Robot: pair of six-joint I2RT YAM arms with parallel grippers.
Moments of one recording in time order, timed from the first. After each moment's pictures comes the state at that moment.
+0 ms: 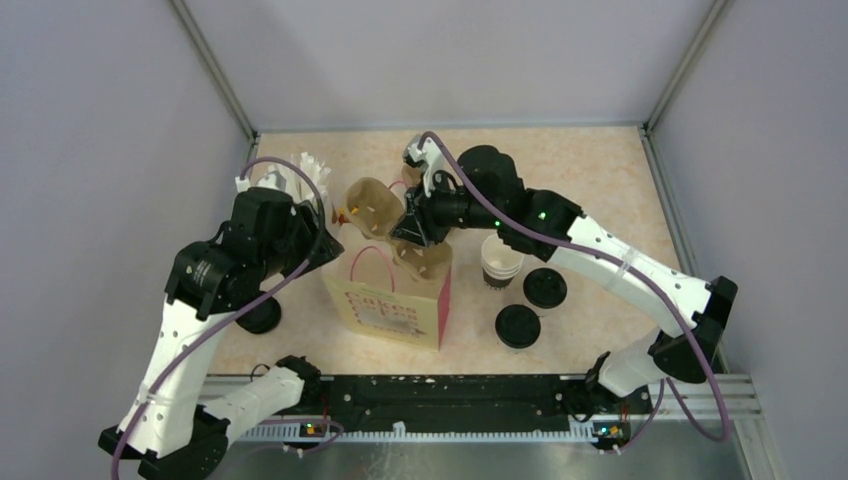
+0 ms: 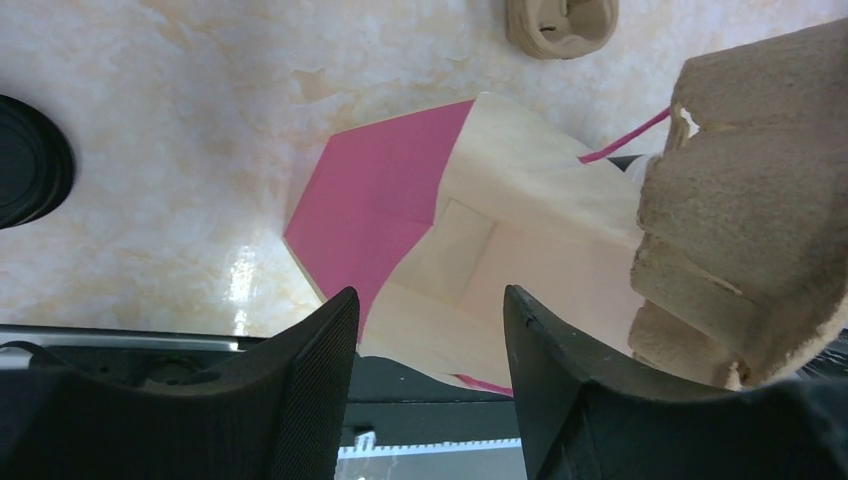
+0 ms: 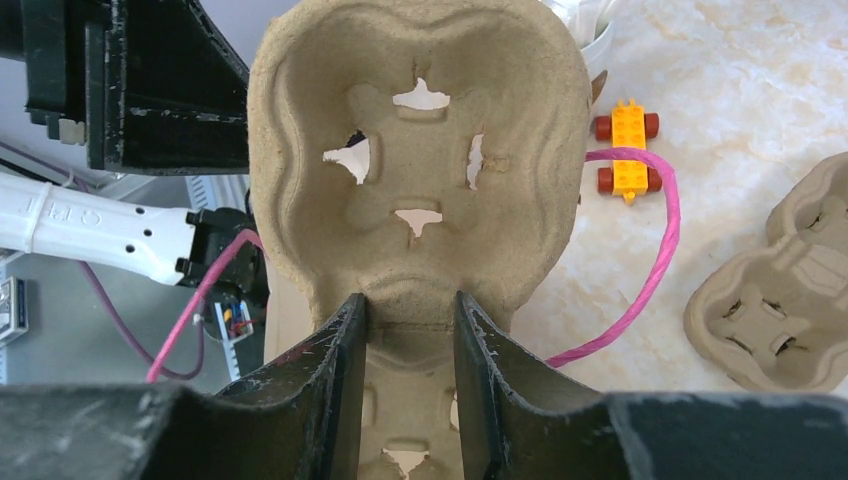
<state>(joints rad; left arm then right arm) -0.45 0.96 1.49 -1.31 -0.13 -0.80 0.97 1.46 1.58 -0.46 -0.26 0.16</state>
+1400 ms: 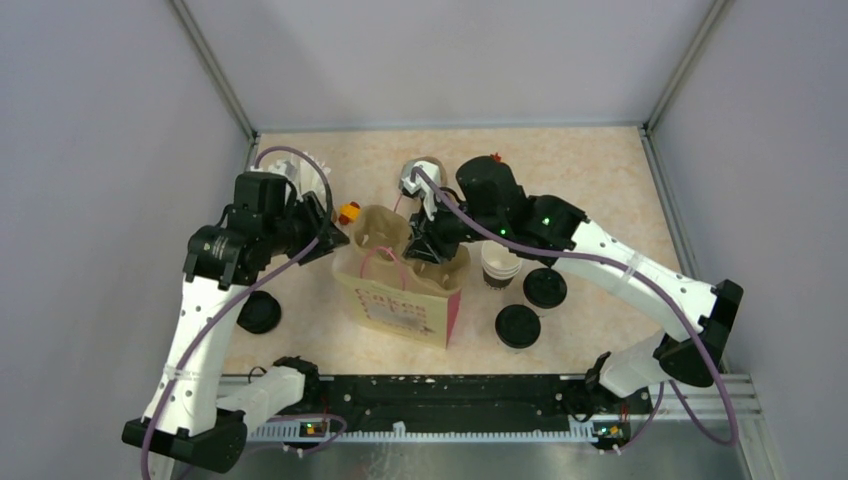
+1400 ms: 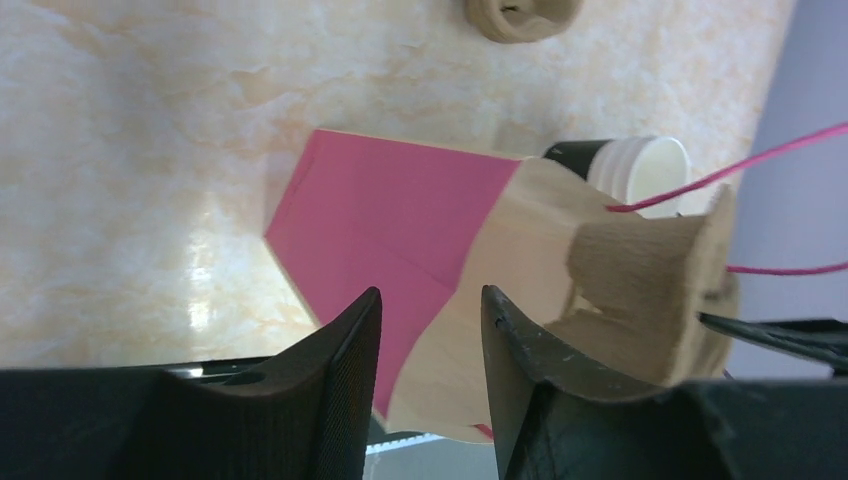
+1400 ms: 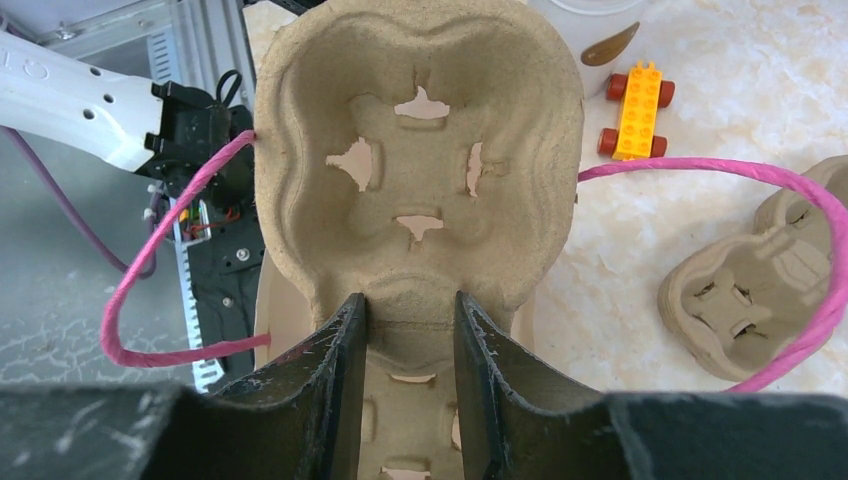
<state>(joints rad) -0.25 1.02 1.41 -1.19 0.12 -0.66 0.99 1.43 1.54 -0.58 -0.32 -0.06</state>
